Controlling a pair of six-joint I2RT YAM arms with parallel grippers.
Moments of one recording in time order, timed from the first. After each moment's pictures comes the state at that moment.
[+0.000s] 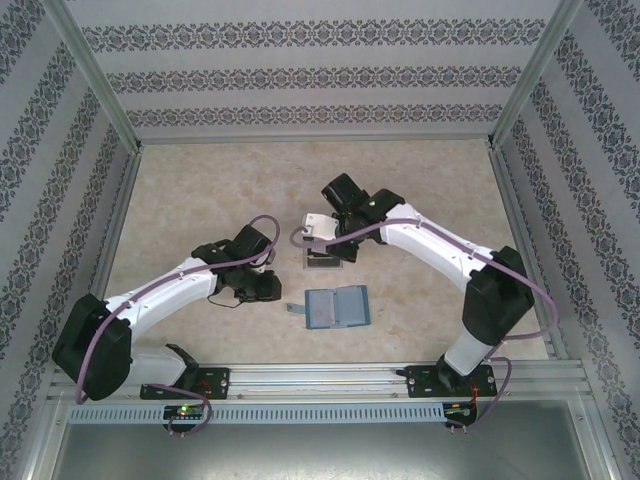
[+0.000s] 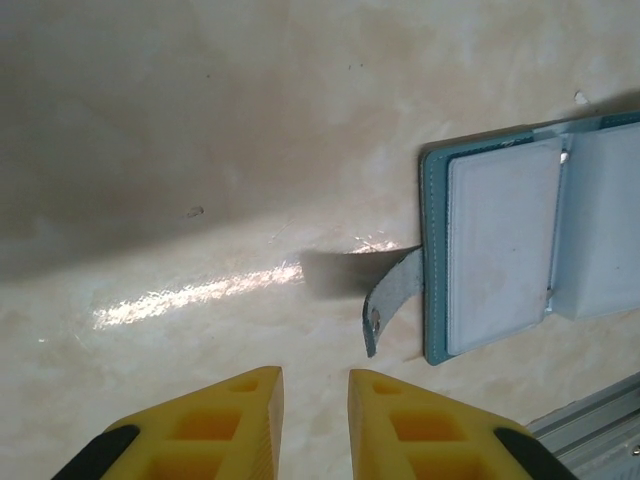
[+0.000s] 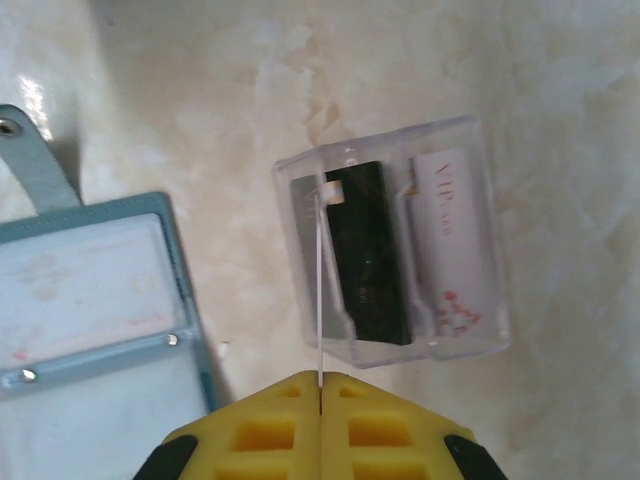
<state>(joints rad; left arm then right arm) -0.58 1.31 0.80 -0.72 0.27 -0.61 0.68 1.69 1.42 -0.91 -0.14 -0.71</state>
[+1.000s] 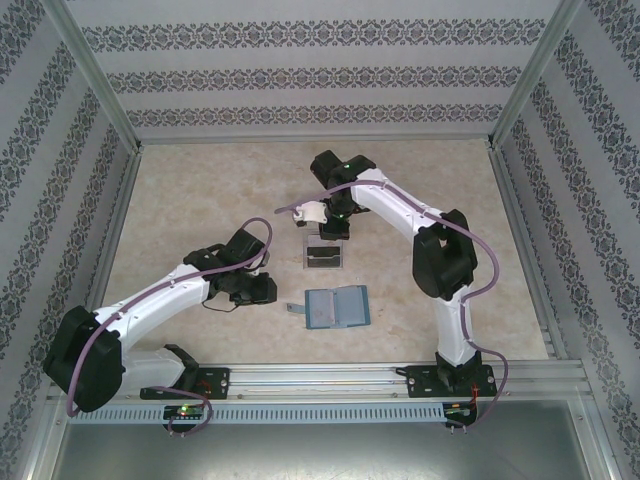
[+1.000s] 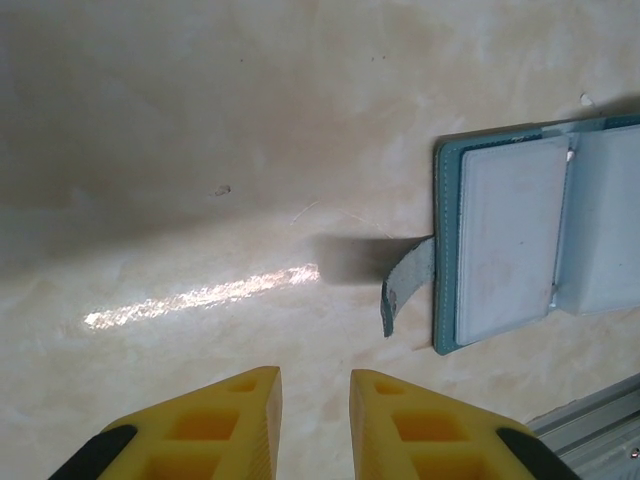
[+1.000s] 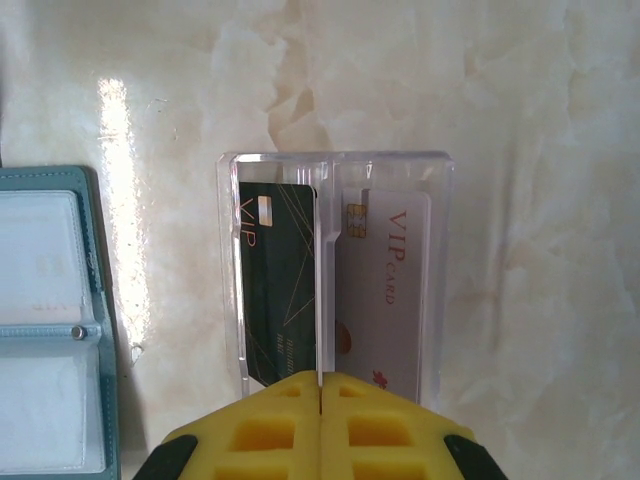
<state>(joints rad) -0.57 1.24 0.76 -0.73 0.25 -0.64 0.59 2.09 1.85 -1.18 -0.24 -0.94</state>
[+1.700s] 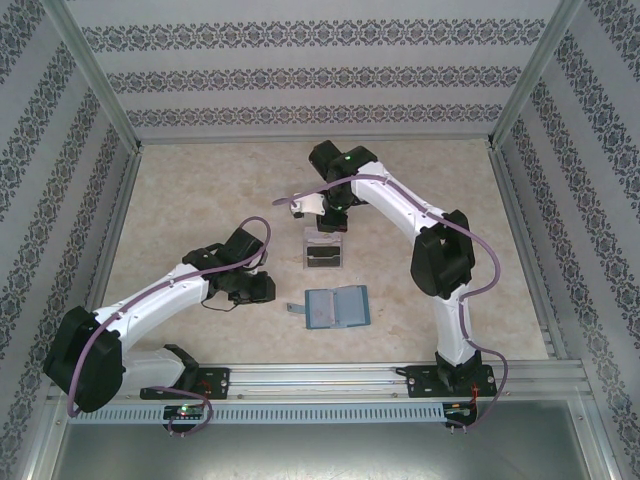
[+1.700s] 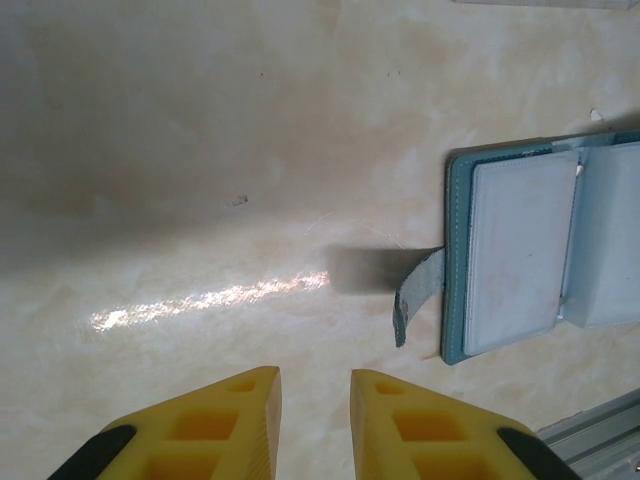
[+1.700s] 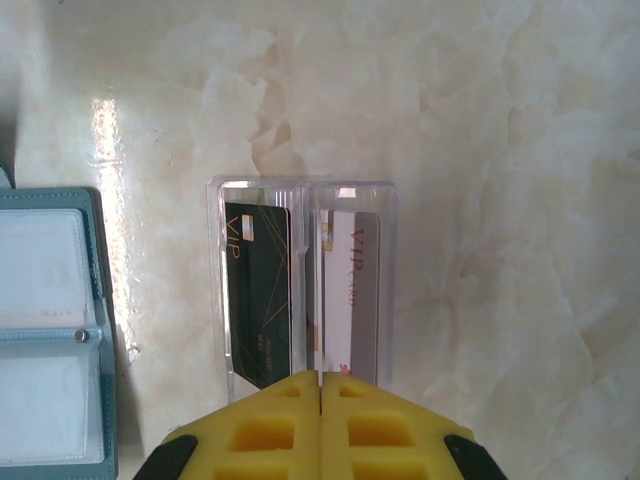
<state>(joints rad) -0.56 1.24 0.76 -0.73 0.24 -0.64 0.58 2.10 1.96 -1.25 -0.25 -0.94</state>
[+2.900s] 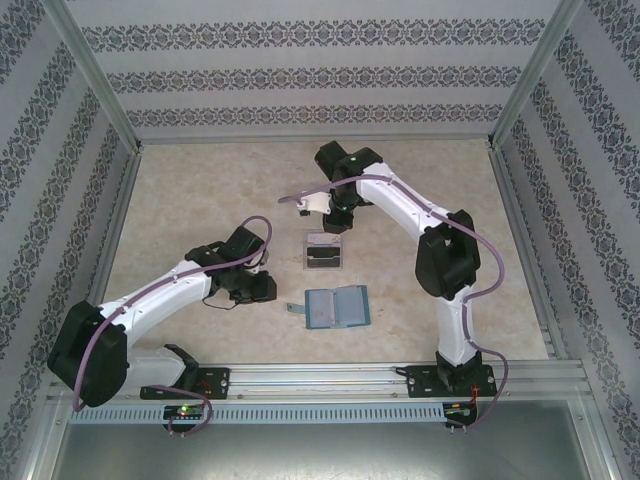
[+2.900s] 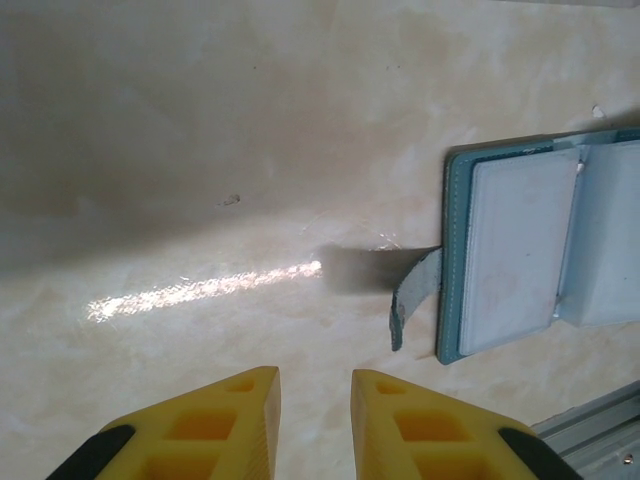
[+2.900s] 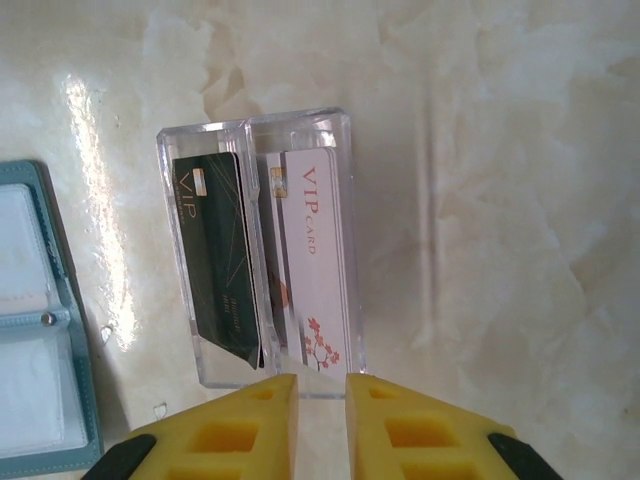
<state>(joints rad) -0.55 1.27 0.78 -0.73 0.28 -0.63 0.56 2.06 1.89 -1.20 -0.18 -0.87</state>
